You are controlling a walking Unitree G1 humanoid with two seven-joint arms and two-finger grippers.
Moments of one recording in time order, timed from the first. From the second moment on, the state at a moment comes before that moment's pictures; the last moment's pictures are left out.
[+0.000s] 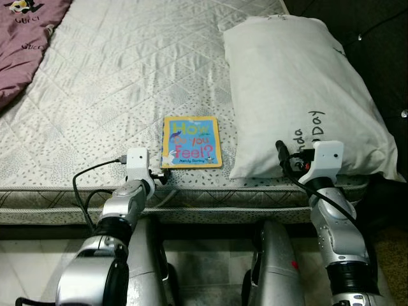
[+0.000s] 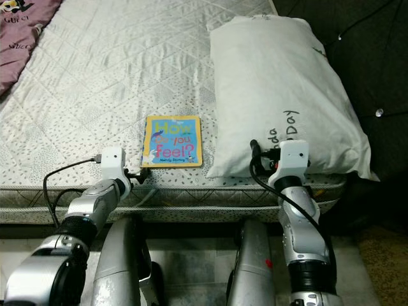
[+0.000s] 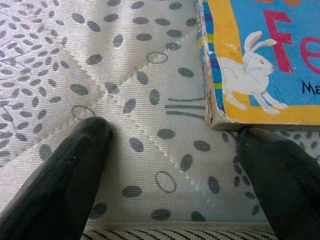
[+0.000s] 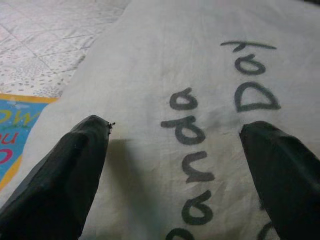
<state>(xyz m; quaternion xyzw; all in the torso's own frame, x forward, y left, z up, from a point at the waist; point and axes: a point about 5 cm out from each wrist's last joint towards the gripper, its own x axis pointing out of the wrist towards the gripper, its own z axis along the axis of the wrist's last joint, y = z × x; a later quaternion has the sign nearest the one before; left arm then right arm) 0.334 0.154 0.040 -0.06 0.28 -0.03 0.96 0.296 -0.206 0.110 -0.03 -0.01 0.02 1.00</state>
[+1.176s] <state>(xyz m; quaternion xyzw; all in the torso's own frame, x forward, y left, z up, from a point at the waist) 0.326 0.127 0.071 -0.06 0.15 -0.08 0.98 0.328 -0.189 0.126 -0.01 -0.03 0.03 1.00</state>
